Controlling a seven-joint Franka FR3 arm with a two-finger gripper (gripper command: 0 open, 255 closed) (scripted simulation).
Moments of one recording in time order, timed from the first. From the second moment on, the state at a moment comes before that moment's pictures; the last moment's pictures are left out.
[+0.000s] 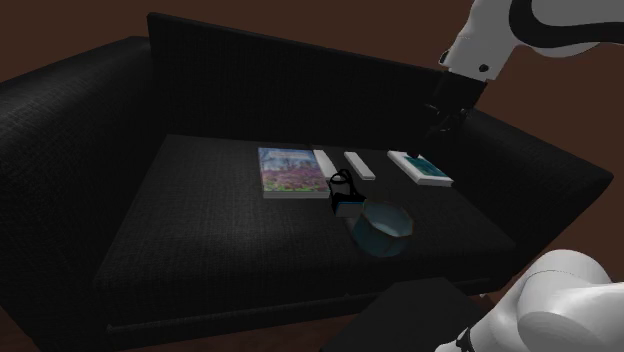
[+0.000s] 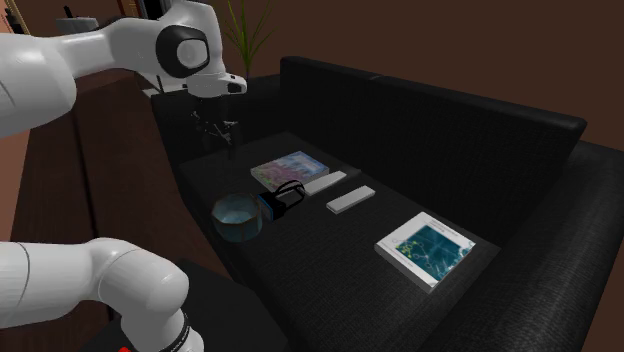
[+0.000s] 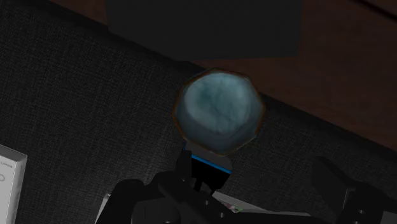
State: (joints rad) arm 0.02 -0.74 0.01 -2.28 0.06 1.55 0.10
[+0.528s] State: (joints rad) arm -0.01 -0.59 -0.04 -2.27 0.02 1.69 0.05
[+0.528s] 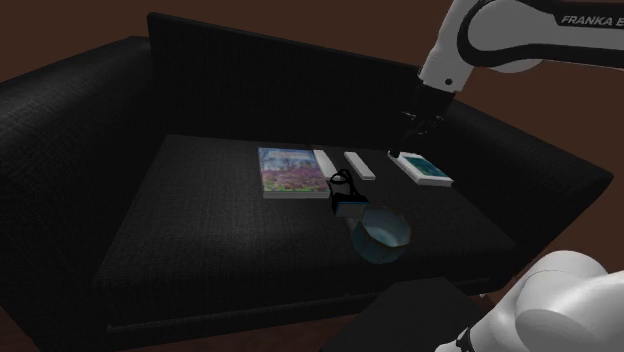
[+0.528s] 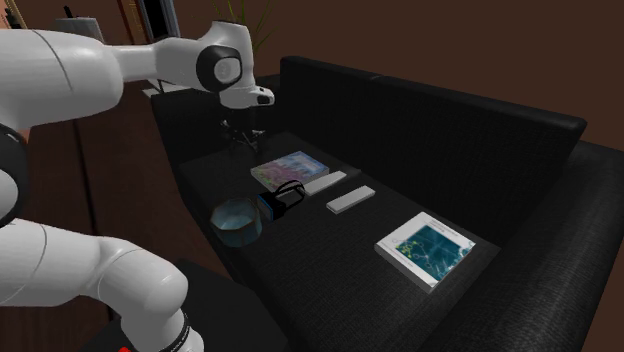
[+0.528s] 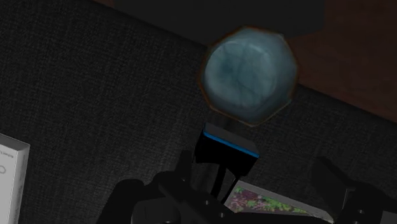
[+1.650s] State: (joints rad) arm -0.09 -0.01 -0.18 -1.99 0.01 1.95 -0.09
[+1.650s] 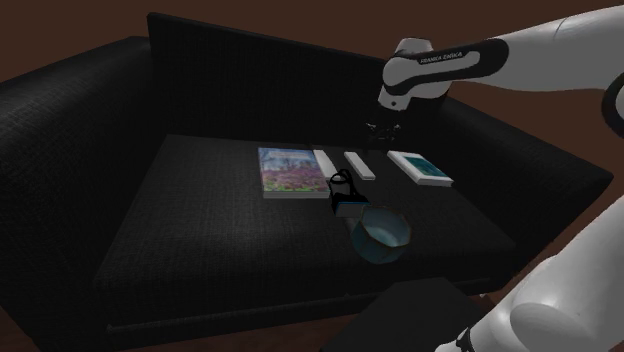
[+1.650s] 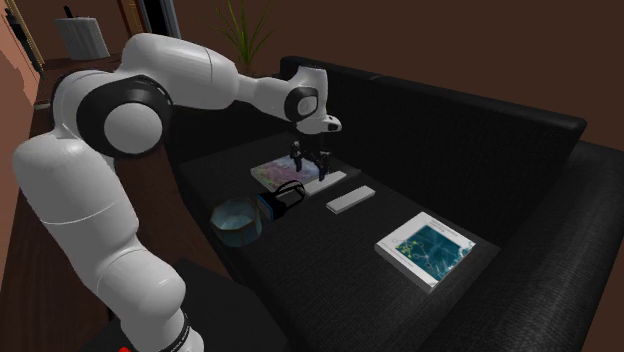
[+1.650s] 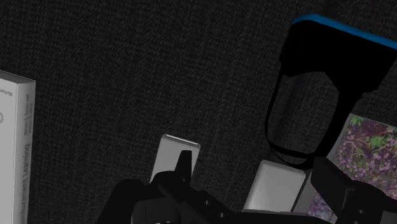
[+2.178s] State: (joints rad) arm -0.14 0.28 -0.21 -1.74 0.06 1.99 -0.15
